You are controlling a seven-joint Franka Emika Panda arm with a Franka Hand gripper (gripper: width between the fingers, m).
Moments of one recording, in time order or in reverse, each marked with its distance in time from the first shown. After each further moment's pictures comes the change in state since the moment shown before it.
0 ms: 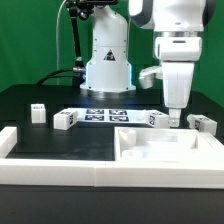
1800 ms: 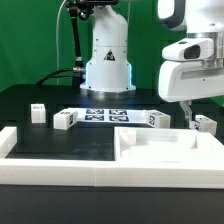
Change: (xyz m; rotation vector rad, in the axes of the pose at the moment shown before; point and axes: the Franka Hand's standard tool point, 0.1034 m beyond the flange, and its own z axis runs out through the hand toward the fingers) arm 0.061 -0.034 0.003 0.057 0.018 1.047
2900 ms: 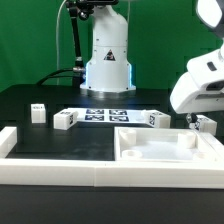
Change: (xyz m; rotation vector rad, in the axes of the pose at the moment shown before) arm -0.027 -0.017 0.016 -0.023 -0.711 0.045
